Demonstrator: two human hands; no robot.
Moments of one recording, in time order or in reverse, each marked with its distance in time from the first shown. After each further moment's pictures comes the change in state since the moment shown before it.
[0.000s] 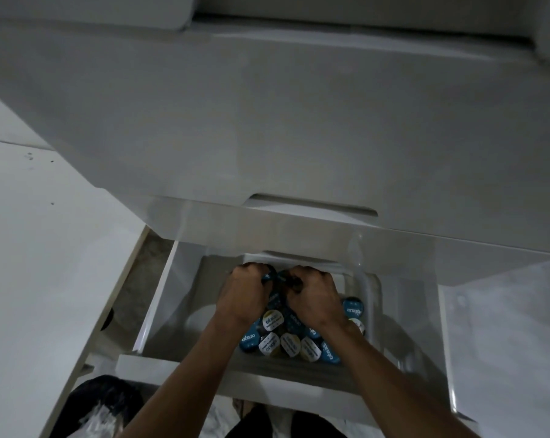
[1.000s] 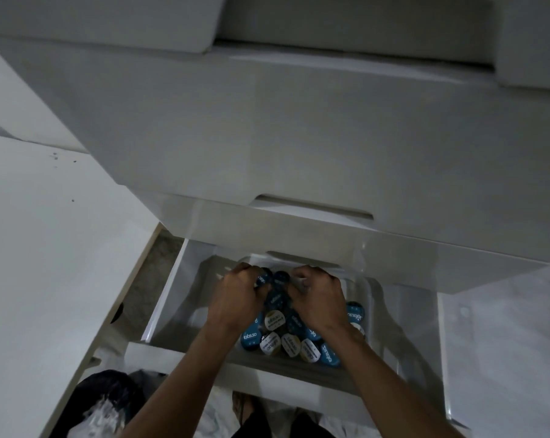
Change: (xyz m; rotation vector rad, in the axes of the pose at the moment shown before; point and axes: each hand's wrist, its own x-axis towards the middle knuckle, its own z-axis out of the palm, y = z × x) left_hand -0.023 0.009 -0.021 -0.005 0.074 -0.043; right_hand -0.008 0.000 -0.004 0.082 0.111 0.001
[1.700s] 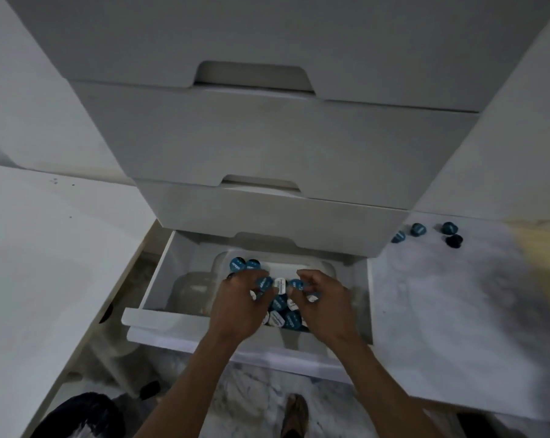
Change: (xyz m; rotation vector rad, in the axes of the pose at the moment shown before) left_hand -0.091 0.094 -0.020 -0.232 0.161 0.057; right_hand -0.111 0.013 -0.076 0.241 0.194 -0.079
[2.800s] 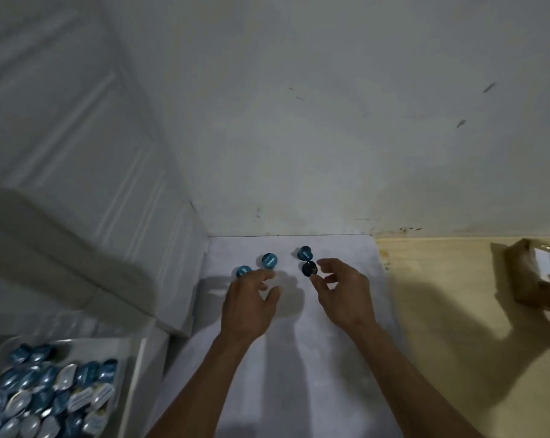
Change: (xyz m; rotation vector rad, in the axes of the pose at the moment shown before) left_hand 0.129 0.267 0.324 -0.041 -0.134 -0.038; right_hand 0.147 0.204 -0.362 -0.187 0.174 0.183
